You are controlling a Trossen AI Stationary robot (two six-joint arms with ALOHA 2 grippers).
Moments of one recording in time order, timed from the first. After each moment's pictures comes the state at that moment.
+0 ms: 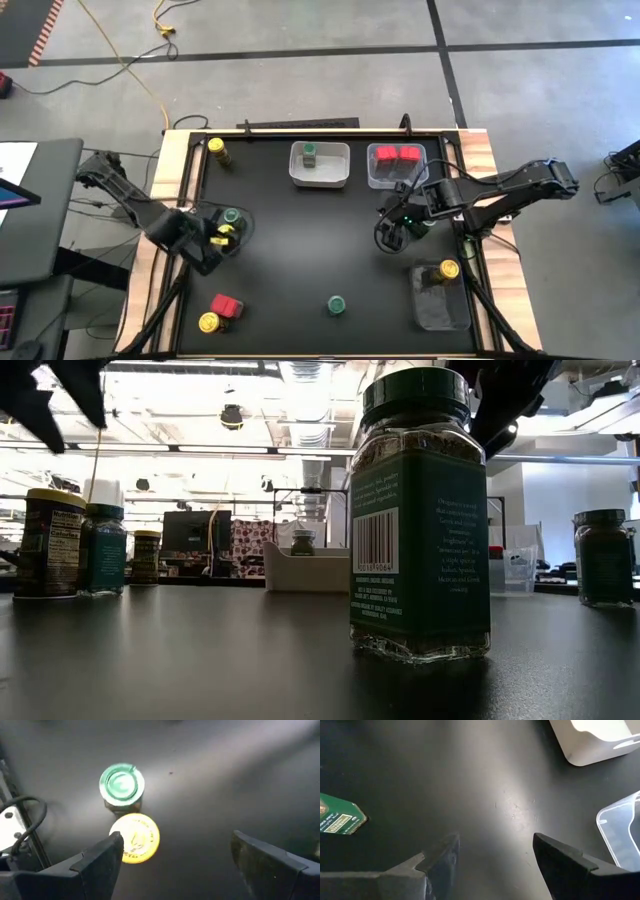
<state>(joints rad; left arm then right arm) -0.65 1.13 1.06 -1.35 -0.52 -1.79 0.16 1.22 1.01 -0.77 0.21 0.44</state>
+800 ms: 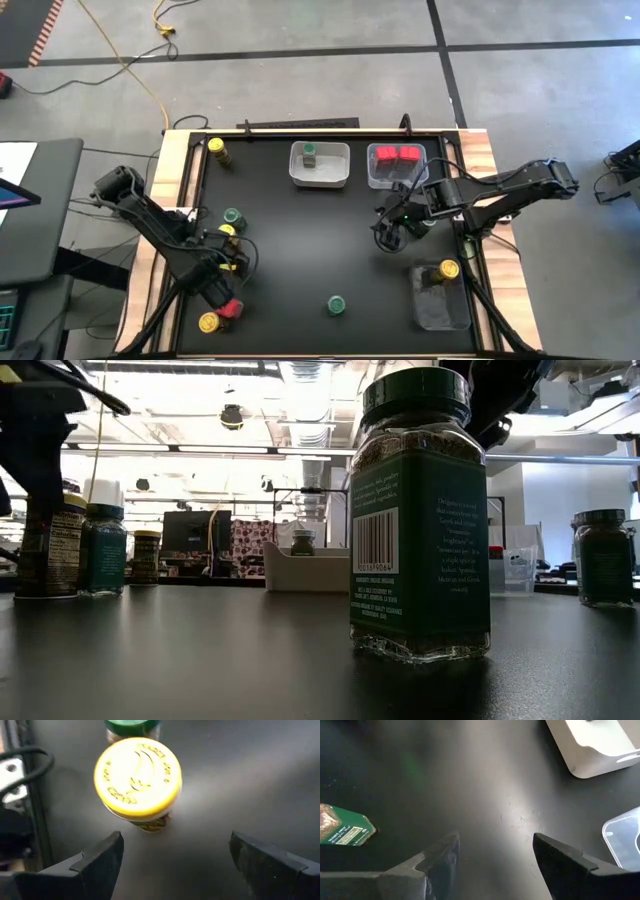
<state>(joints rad) -0.81 1.46 0.97 -1.30 -0.49 -2.10 0.16 1.22 1.01 -0.71 0.21 0.43</state>
